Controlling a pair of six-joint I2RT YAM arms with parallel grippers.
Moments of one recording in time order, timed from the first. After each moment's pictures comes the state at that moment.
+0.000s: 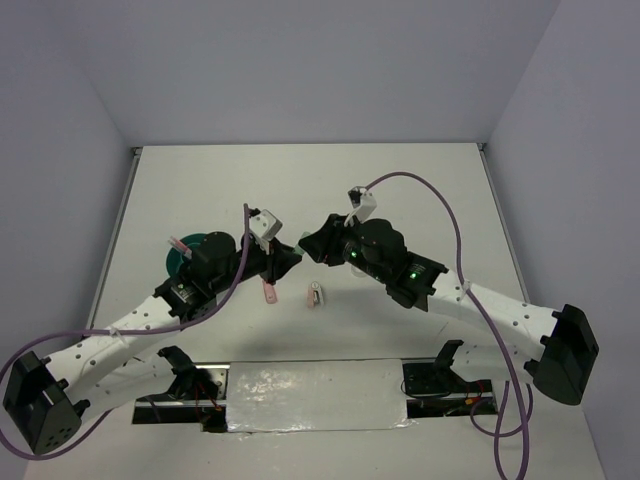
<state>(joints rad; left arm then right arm) -0.71 0.93 0.65 0.07 0.18 -0.17 0.91 1.14 0.84 0.07 0.12 0.74</state>
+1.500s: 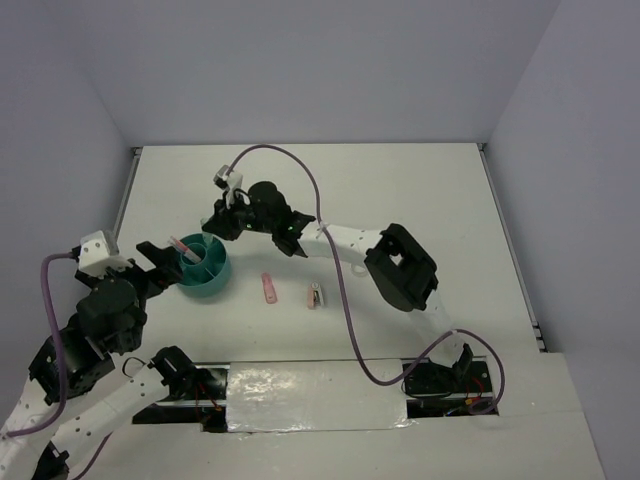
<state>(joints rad) -0.71 0.38 0.94 -0.87 -0.91 -0.56 0.93 2.17 1.65 0.40 -0.33 0.22</state>
